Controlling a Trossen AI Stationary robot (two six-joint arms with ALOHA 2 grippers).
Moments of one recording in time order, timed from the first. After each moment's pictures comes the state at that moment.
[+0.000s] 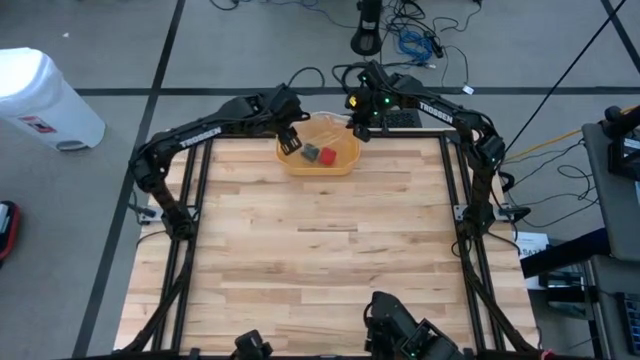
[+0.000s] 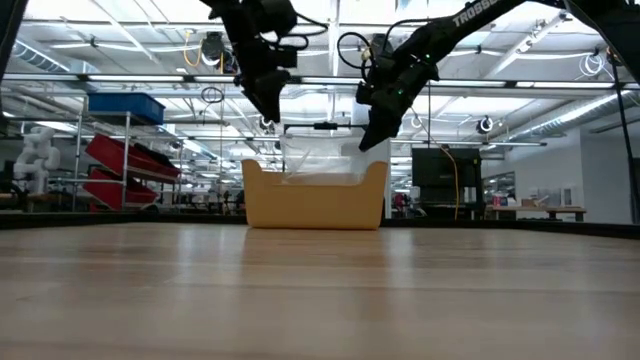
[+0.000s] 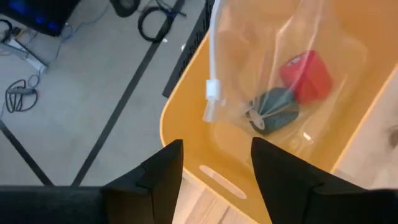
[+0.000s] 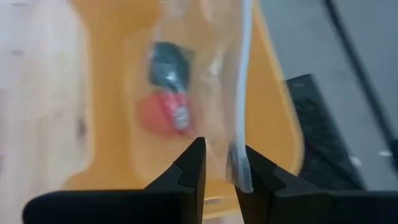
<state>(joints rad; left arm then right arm) 0.57 1.69 1.61 -0.88 -0.27 0.19 -0.80 1.94 1.74 -0.80 -0.39 -0.49</state>
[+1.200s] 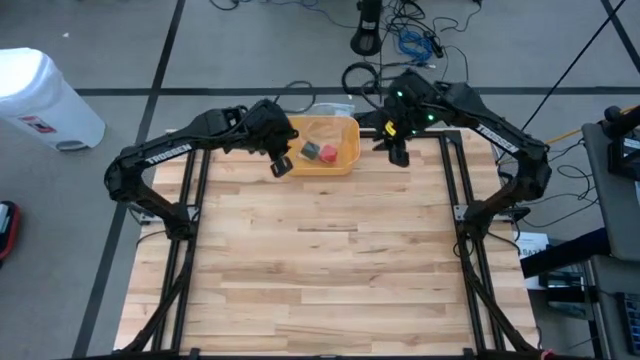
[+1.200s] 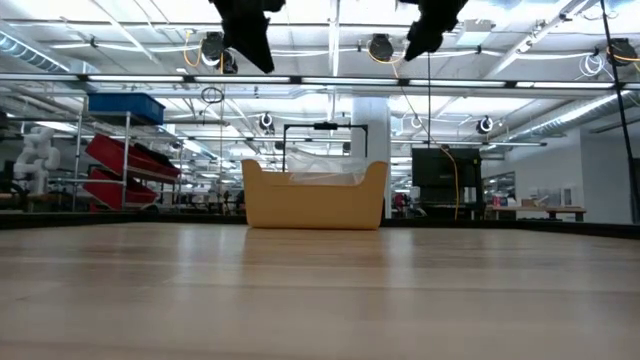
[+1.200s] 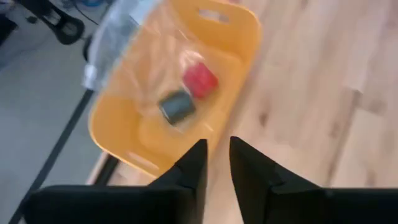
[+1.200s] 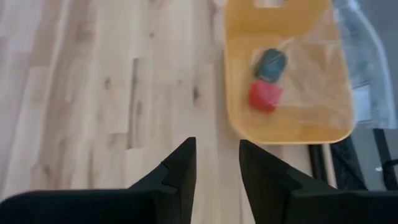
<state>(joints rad) 0.39 1.49 1.61 -1.01 -0.14 0.05 -0.57 1.50 1.74 -1.20 -0.29 -0.45</state>
